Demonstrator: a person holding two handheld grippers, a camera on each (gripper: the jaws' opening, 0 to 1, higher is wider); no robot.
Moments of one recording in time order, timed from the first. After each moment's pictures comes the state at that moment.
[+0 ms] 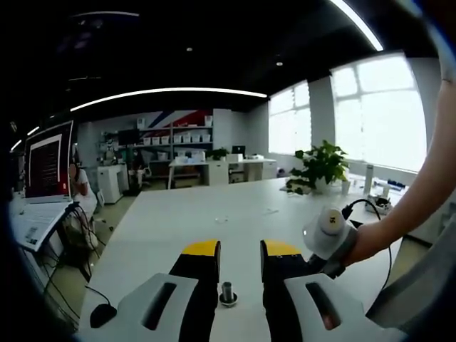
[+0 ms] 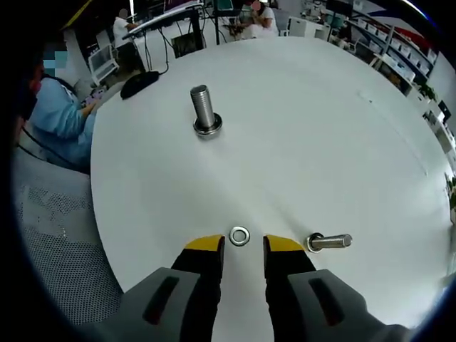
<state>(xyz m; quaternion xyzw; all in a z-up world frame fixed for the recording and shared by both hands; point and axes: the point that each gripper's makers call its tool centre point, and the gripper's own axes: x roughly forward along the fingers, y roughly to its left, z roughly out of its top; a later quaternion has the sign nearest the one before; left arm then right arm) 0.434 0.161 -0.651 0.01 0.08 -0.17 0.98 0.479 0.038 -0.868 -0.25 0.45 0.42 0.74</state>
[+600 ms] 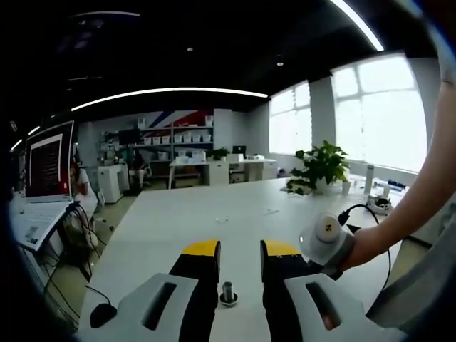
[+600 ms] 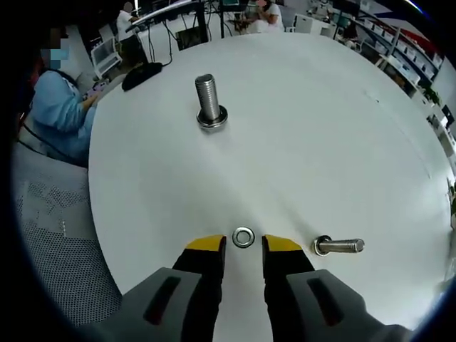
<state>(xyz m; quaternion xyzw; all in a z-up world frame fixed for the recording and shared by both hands) 0.434 0.162 -0.650 0.01 0.08 -0.17 0.98 0.478 0.040 -0.875 -0.27 0.46 0.42 0.74</state>
